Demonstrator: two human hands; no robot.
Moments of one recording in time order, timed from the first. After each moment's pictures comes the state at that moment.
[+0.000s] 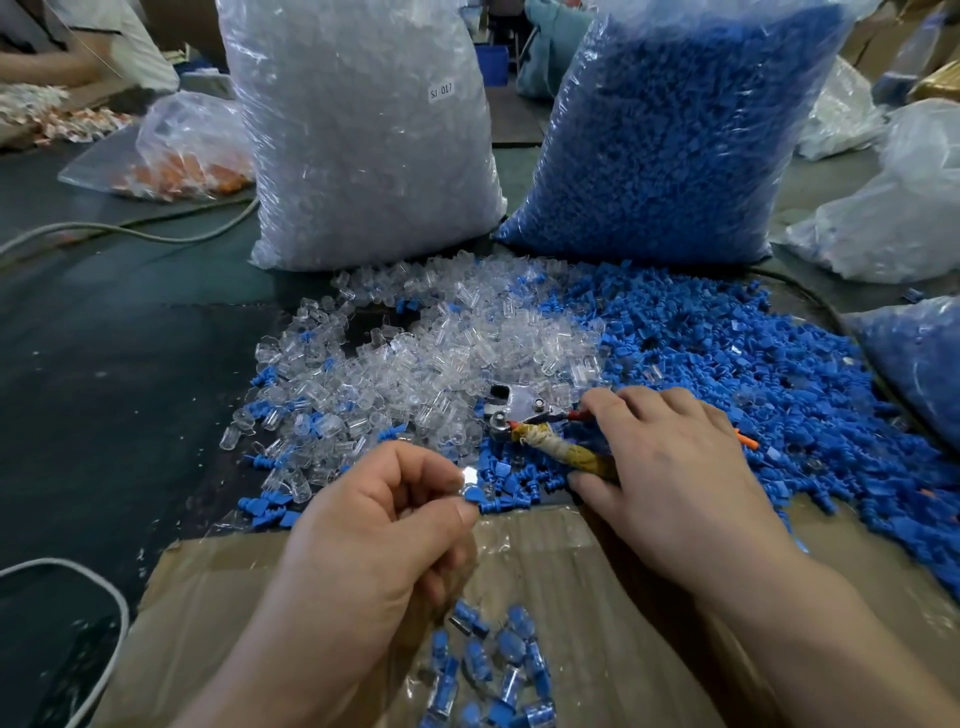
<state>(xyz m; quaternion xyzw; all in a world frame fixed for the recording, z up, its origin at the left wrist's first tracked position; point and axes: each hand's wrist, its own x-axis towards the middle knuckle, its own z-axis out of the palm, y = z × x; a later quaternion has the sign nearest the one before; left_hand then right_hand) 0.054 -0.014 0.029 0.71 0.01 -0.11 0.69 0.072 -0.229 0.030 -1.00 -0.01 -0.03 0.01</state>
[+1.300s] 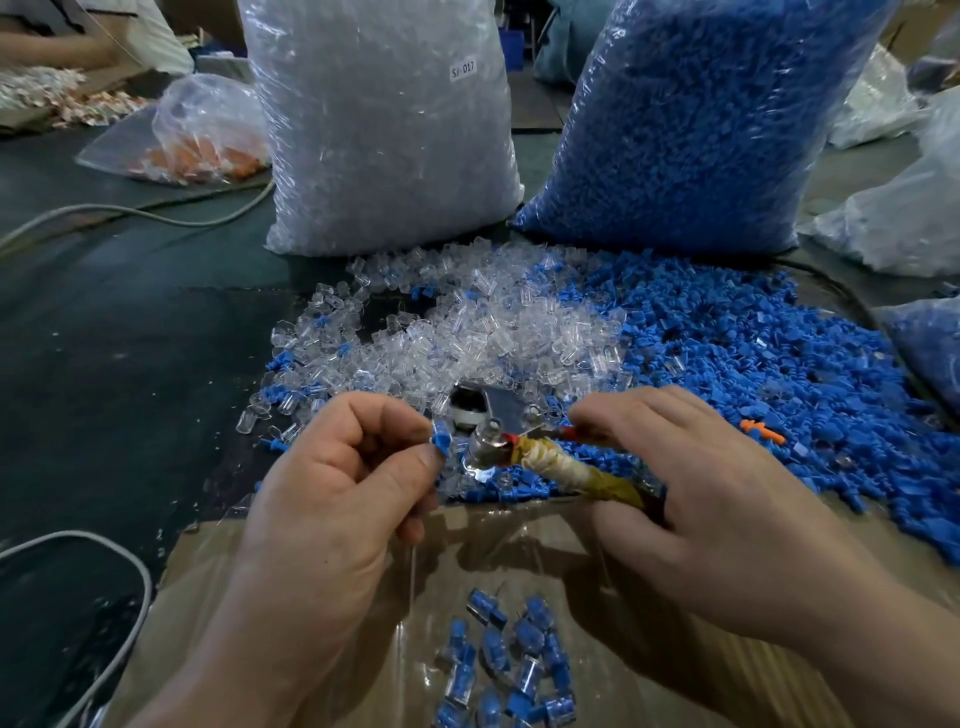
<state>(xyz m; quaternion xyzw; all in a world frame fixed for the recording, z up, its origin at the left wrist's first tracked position) 0.058 0.005 0.025 0.70 -0.03 0.03 0.71 0.044 -0.224 0.055 -0.96 -0.17 -0.04 0.20</state>
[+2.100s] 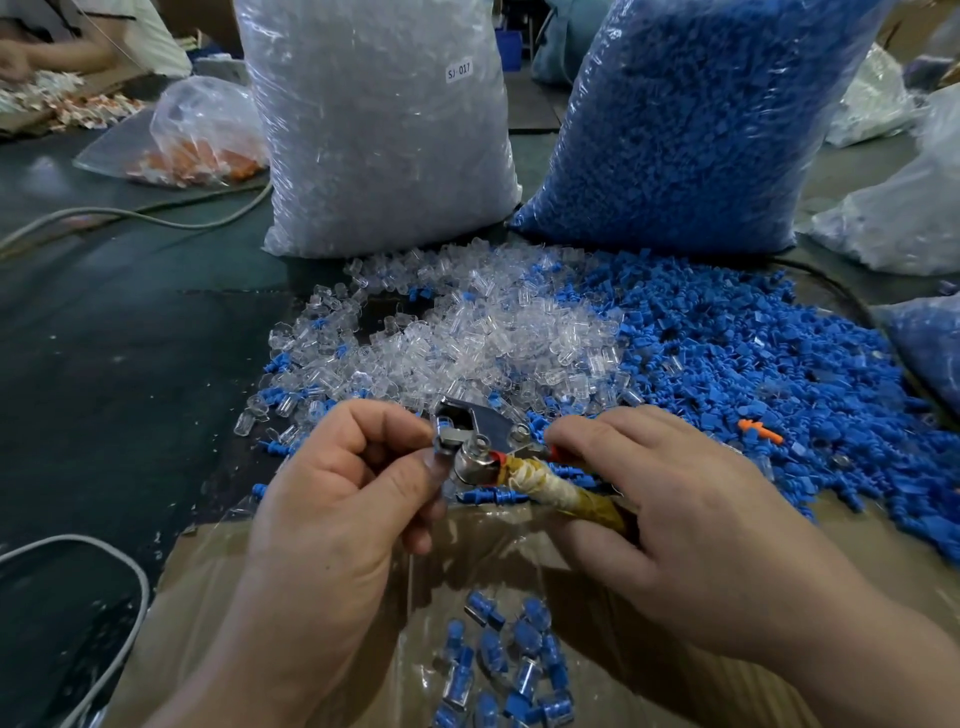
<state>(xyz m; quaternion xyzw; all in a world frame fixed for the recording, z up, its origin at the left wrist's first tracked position) 0.055 -0.002 0.026 0.64 -0.02 0.00 0.77 0.043 -0.215 0.054 -0.97 -0.19 -0.02 0.15</state>
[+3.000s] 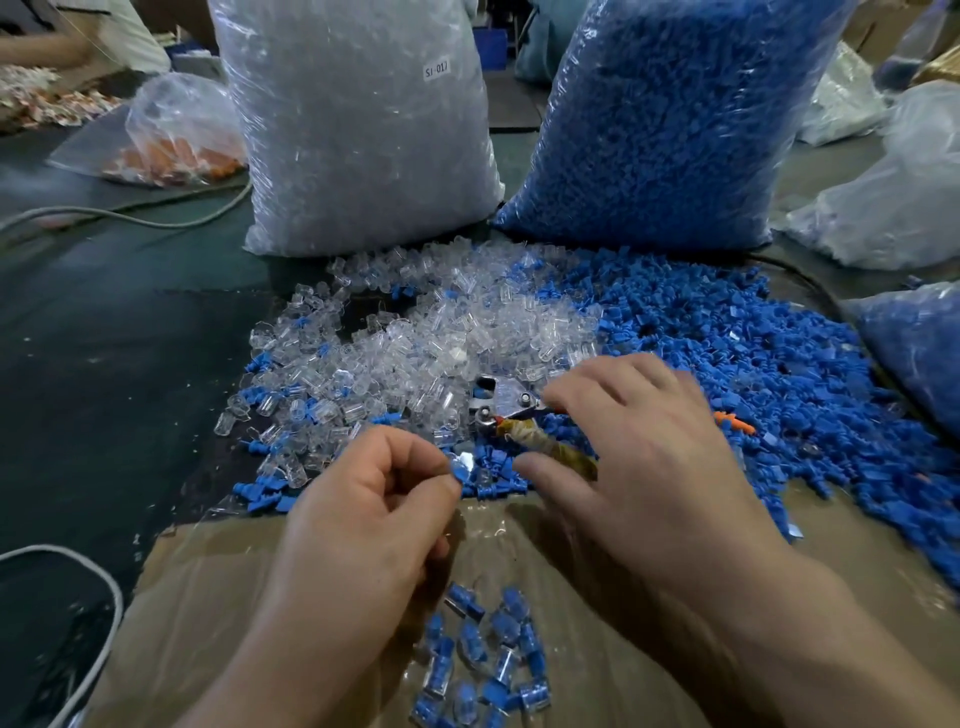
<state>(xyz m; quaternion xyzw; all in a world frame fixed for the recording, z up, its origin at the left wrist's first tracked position) 0.048 -0.017 0.024 0.81 0.01 -0.02 0.58 0.056 -0.209 0.045 -0.98 -0.10 -0.14 0.09</state>
